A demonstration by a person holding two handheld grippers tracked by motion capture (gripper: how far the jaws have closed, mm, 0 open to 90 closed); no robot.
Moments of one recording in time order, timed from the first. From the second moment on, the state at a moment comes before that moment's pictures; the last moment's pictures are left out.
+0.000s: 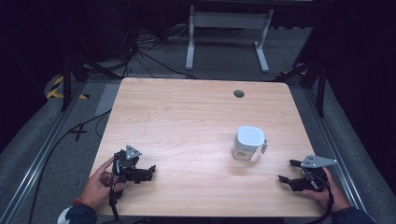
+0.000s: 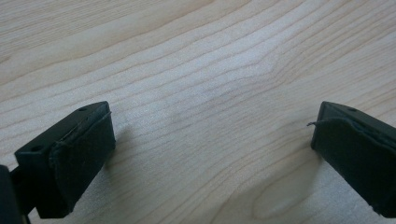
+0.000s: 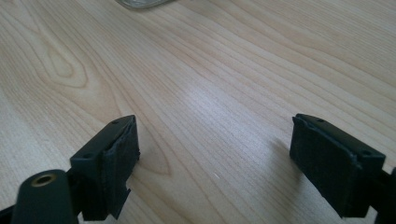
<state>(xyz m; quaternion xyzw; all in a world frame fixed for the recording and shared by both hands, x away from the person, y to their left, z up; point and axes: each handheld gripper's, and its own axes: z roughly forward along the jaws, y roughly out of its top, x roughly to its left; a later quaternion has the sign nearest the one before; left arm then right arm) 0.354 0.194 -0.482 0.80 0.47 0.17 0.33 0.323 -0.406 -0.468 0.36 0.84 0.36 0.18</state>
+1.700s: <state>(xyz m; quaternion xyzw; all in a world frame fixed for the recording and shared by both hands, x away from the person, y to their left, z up) 0.362 0.178 -0.481 0.84 0.39 0.15 0.34 0.381 -0.336 -0.370 0.29 0.80 0.47 0.23</state>
